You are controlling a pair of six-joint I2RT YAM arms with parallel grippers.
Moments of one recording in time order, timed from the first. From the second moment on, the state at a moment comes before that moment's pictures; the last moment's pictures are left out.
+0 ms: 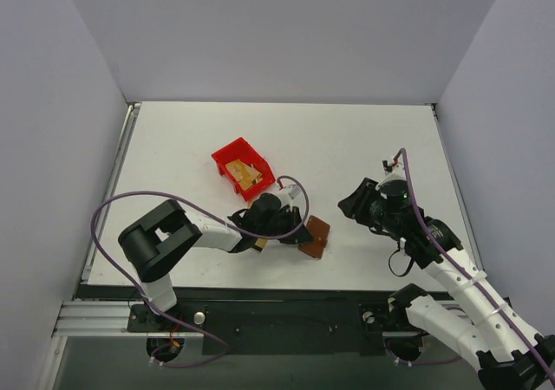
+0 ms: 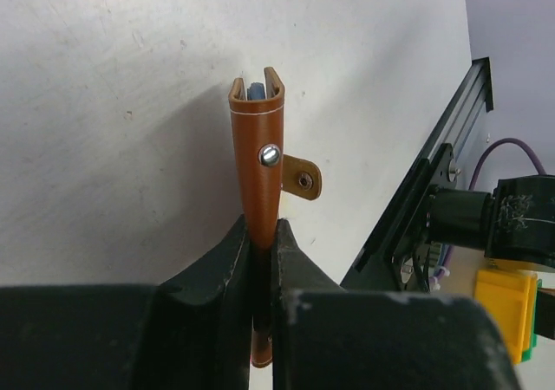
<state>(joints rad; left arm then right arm) -0.90 1.75 0.73 0.53 0.30 -0.82 0.50 0.80 0.74 -0.53 0.07 0.73</state>
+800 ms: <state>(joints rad) -0.89 1.43 0.85 0.00 -0.03 -0.61 0.42 0.75 0.74 -0.66 0.27 0.72</state>
